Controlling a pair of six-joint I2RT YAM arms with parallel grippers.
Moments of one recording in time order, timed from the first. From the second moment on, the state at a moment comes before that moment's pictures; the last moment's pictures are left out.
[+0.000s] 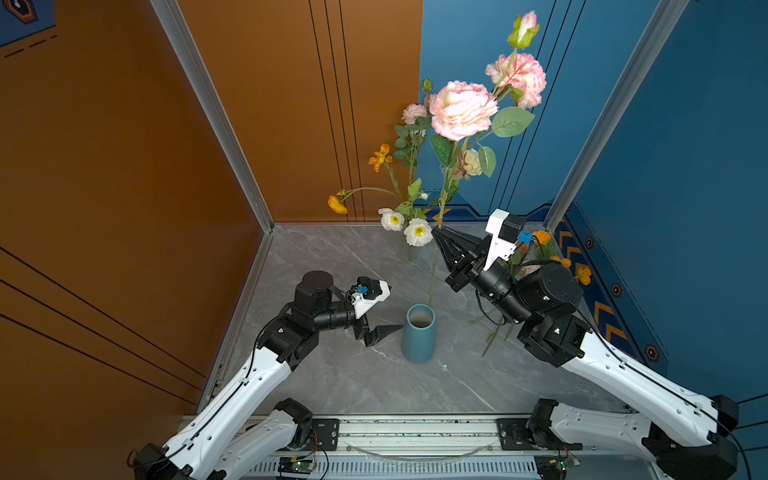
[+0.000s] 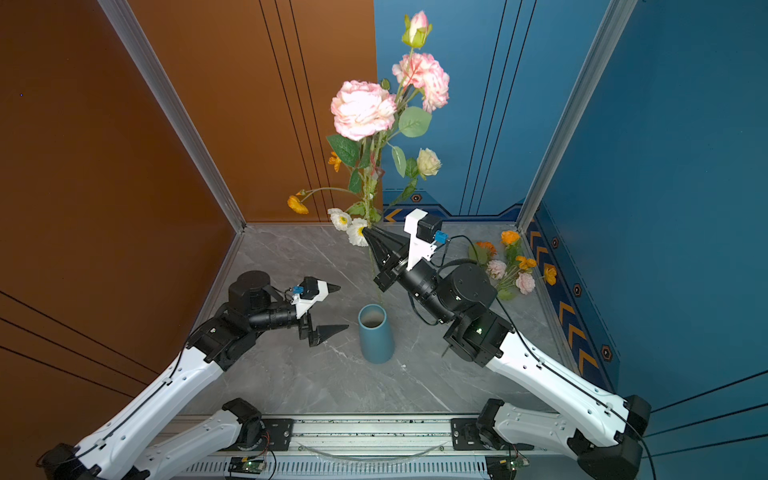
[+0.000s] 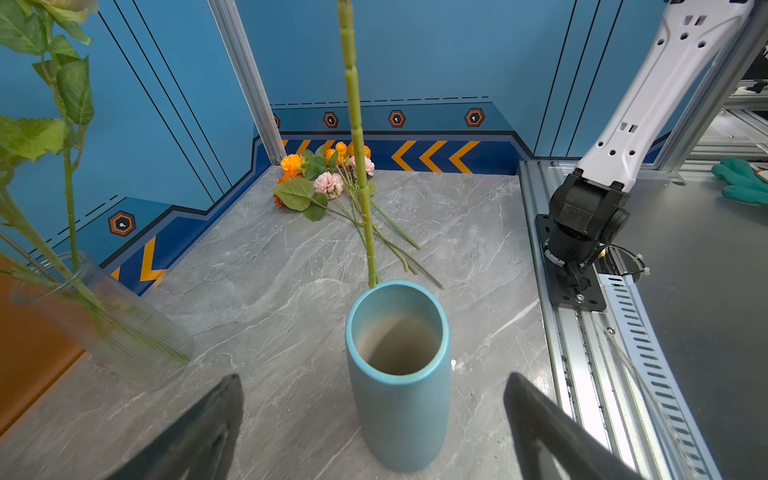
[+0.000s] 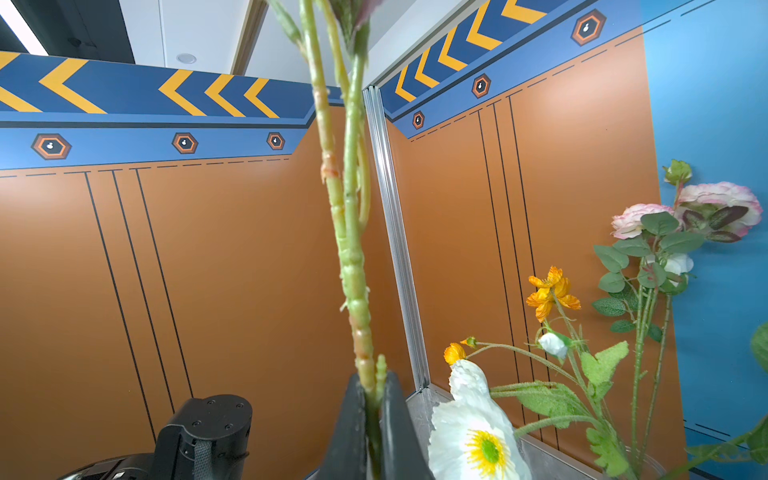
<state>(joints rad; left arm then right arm) -0.49 0.91 0.85 -0.29 0.71 0.37 0.92 1.08 1.17 0.29 0.05 0.19</state>
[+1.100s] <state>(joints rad) -0.62 0.84 0.86 -0.42 0.55 0.44 0.97 1.18 1.29 0.14 0.05 0.07</state>
